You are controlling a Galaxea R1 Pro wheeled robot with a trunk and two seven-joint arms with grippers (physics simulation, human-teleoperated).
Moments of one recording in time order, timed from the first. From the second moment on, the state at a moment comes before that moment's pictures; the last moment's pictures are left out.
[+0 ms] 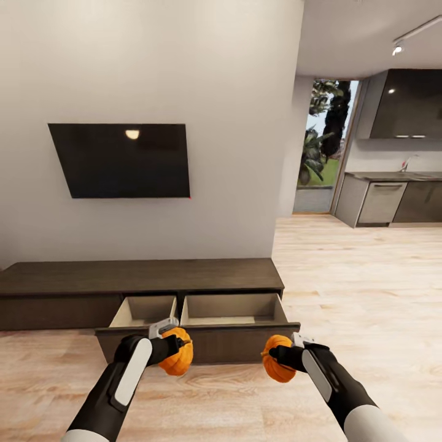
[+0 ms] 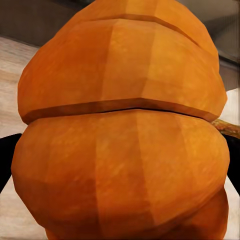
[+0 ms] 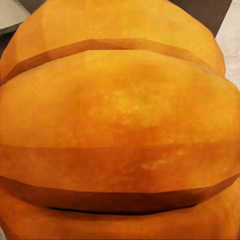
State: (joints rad) left arm -0.42 -0.08 -0.05 -1.15 0.58 0.84 0.39; right arm -0.54 -0.05 0.11 -0.73 -0.42 0.61 -0.08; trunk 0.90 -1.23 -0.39
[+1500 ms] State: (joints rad) left arm -0.42 -0.08 -0.11 -1.23 0.59 0.84 0.38; right arm -0.54 -0.05 0.11 -0.95 -0.43 0.69 -0.07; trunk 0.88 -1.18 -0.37
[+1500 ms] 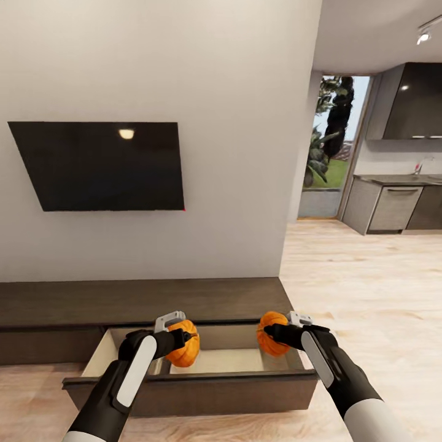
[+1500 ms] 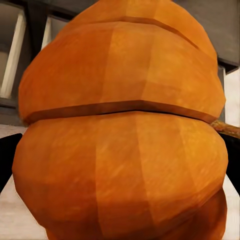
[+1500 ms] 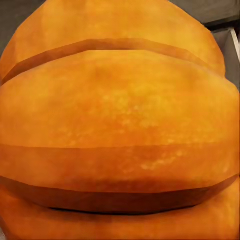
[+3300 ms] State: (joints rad) left arm -0.42 -0.08 -0.11 -1.22 0.61 0.83 0.38; right arm -0.54 -0.05 0.11 -0.95 -0.44 0.77 -0.07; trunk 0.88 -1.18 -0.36
